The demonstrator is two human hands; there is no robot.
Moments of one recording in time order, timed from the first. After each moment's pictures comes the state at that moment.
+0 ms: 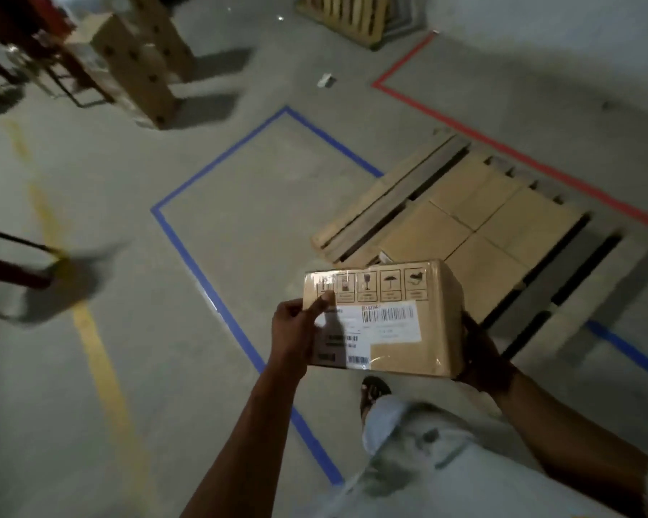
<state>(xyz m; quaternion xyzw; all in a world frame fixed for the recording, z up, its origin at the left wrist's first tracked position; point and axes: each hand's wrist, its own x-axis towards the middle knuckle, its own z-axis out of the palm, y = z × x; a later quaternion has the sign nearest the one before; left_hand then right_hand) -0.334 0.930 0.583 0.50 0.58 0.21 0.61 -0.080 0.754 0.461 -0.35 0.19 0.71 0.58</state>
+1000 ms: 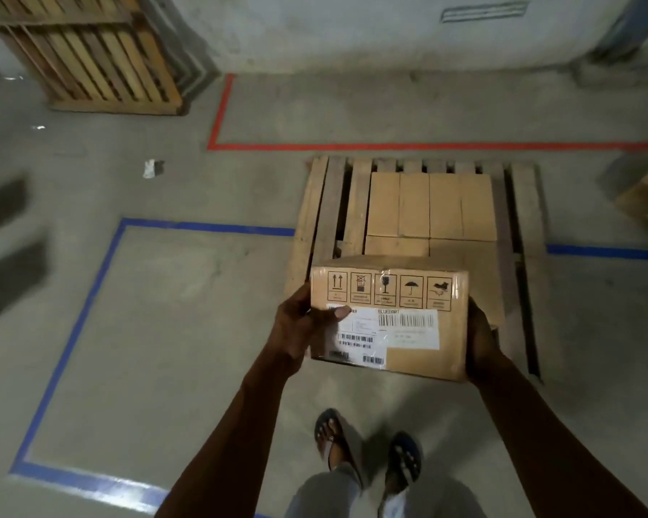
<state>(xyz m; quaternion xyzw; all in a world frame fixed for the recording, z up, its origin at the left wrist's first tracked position) -0.138 1.356 0.490 0.66 0.24 -0.10 0.71 -0.066 1.072 0.452 -0.43 0.28 0.32 0.79</state>
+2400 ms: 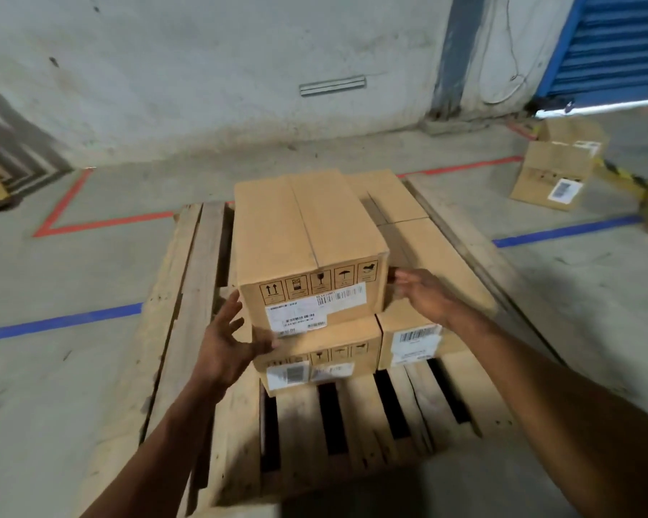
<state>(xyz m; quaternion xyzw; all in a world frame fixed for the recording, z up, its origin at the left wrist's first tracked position) 0.008 1.333 -0.043 0.79 0.00 0.02 0.61 0.067 0.967 -0.004 -0.85 0.05 0.14 0.50</state>
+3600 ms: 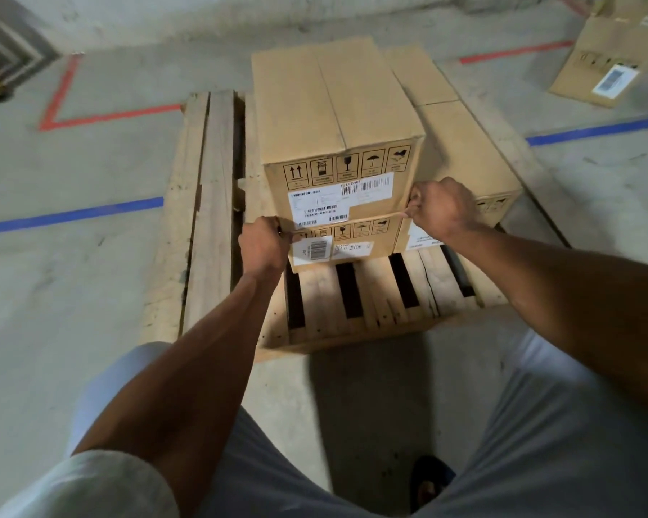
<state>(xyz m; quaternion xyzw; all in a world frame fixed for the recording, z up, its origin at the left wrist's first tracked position) -0.035 1.307 -0.067 0.93 0.13 0.06 0.32 -0.013 1.014 -0.009 -0.99 -0.01 -0.04 0.09</state>
